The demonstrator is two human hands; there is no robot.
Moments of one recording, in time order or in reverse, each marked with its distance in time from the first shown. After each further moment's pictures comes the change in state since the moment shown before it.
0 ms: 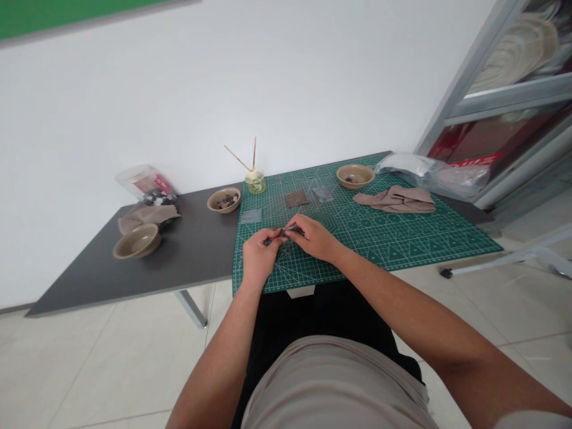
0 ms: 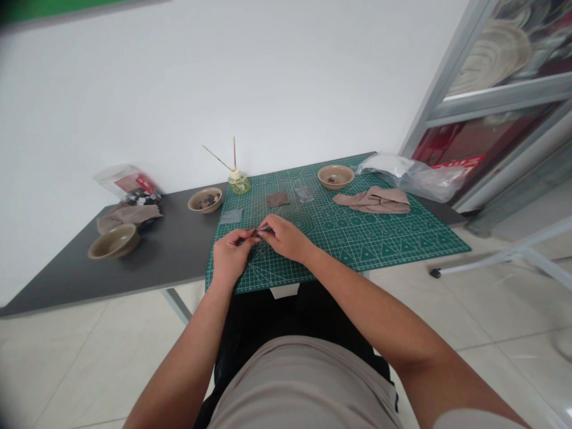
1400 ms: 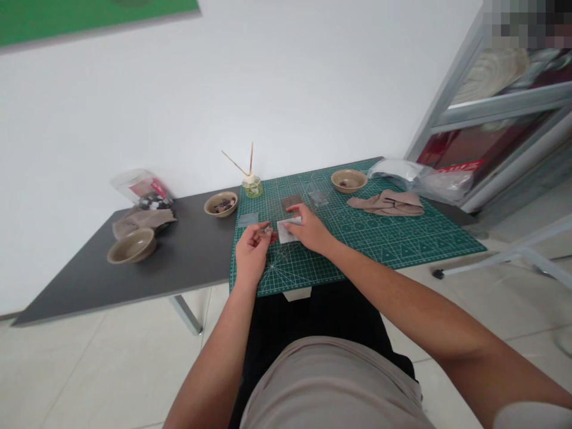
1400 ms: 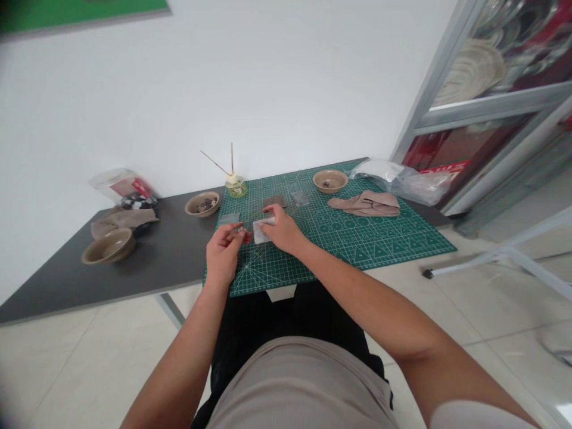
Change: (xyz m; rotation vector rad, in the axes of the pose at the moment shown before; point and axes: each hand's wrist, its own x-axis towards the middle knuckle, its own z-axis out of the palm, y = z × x) left_hand 0.008 -0.012 0.002 -0.480 0.021 -0.019; right_hand 0.018 0.009 0.001 0.062 0.170 0.361
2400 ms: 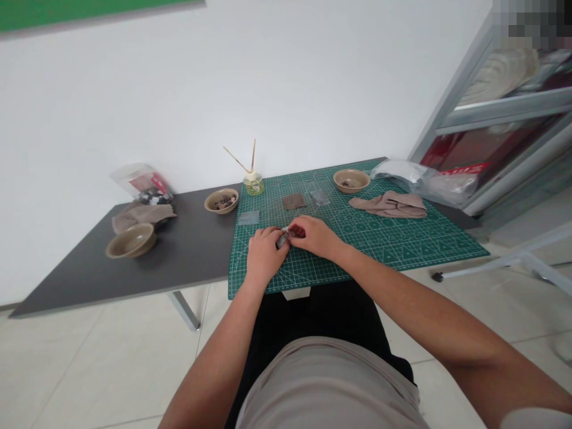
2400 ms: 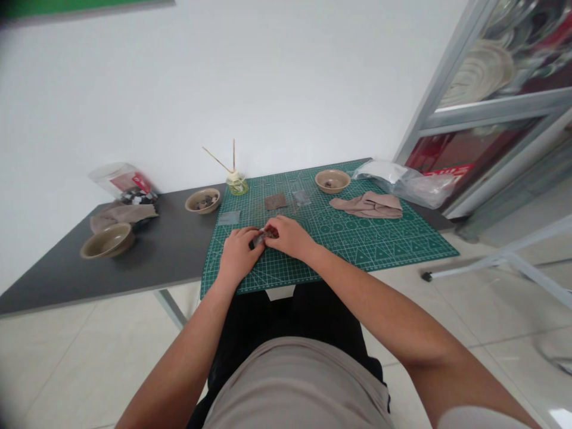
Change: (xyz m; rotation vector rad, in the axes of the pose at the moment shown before) left_hand -0.004 0.013 0.015 1.089 -0.291 0.183; right_hand -0.012 0.000 -0.016 -0.236 -0.214 -0.190
